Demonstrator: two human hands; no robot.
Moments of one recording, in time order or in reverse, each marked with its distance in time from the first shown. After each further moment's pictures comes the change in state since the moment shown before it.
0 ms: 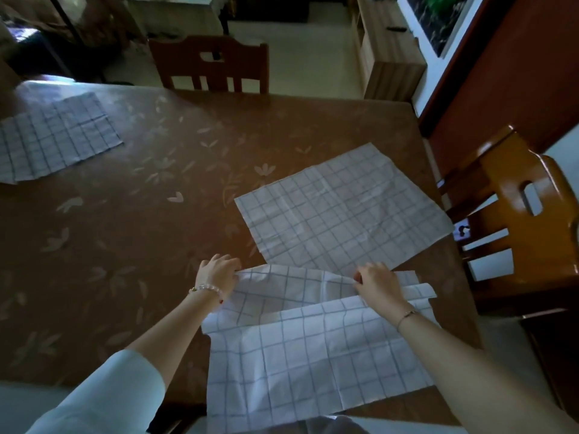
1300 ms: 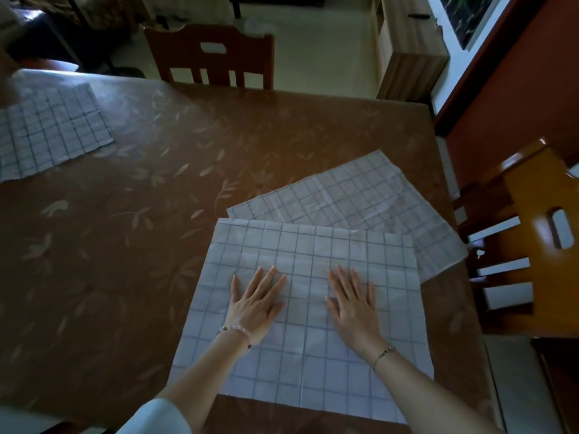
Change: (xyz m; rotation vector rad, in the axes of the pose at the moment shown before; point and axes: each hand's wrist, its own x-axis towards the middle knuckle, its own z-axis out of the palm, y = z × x) left_hand 0.008 0.068 0.051 0.029 -0.052 0.207; right_hand 0.023 -0.001 0.049 0.016 0.093 -0.177
